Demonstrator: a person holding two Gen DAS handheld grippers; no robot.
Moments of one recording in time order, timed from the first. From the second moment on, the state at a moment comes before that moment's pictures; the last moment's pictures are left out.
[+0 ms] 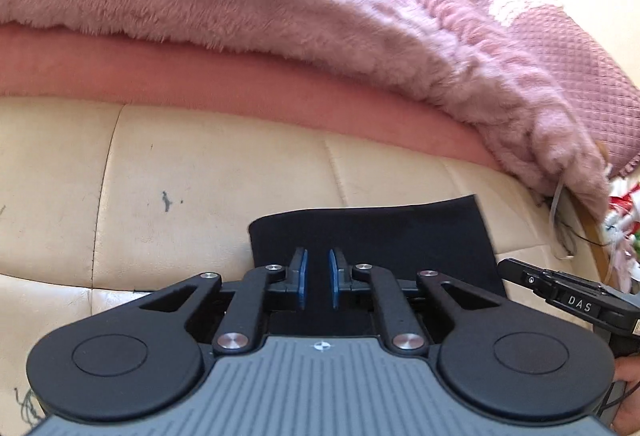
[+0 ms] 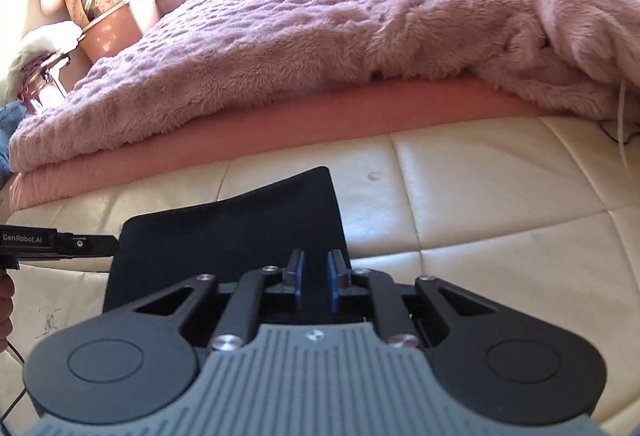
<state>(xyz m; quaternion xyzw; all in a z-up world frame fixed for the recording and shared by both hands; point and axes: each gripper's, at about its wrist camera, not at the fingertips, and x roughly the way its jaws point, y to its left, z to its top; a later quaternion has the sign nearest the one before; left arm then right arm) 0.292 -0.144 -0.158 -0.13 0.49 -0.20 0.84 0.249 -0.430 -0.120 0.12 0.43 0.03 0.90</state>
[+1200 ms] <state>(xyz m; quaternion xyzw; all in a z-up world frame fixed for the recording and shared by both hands) 0.259 -0.093 -0.212 -0.30 0.52 -0.21 0.77 0.264 -0.506 -0.188 0.39 0.53 0.15 0.74</state>
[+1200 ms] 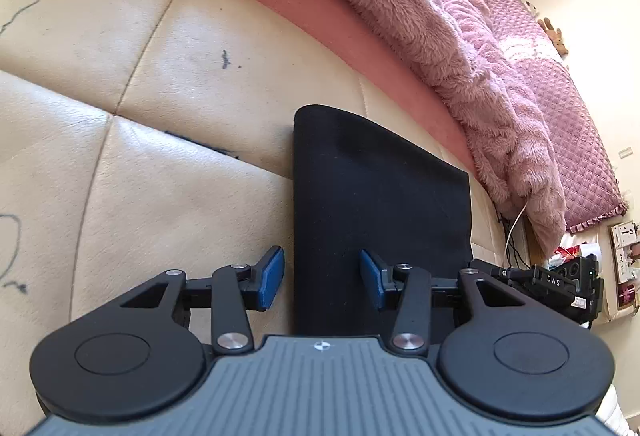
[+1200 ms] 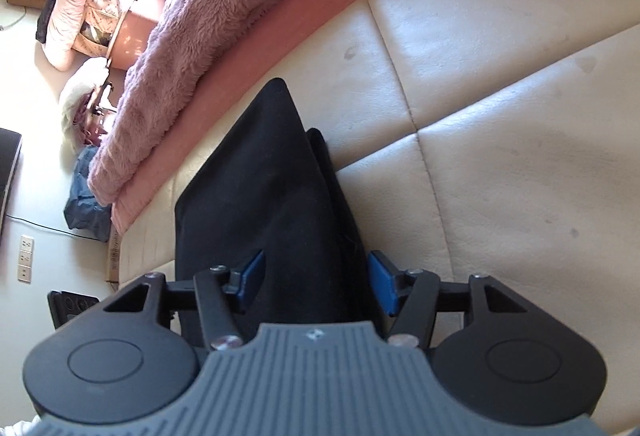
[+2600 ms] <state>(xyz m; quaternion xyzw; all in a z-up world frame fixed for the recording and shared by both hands) 0.235 0.010 -0.211 -0.31 0.58 -0.23 0.72 0.194 -0.411 -0.189 0.44 0.55 0.17 0.69</state>
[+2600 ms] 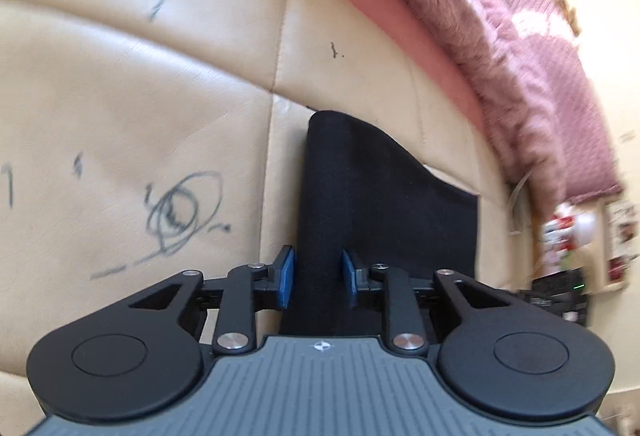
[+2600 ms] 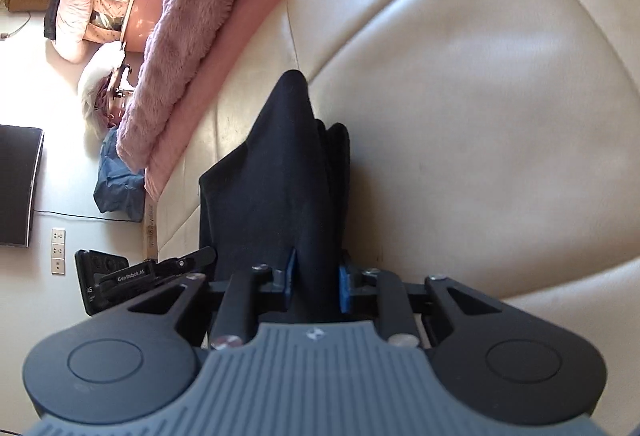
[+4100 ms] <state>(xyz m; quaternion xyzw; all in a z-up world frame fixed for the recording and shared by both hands) 0.263 0.139 -0.153 -0.36 0.48 -0.18 0.78 0.281 -0.276 -0.140 0.42 0.51 0.25 0.71</state>
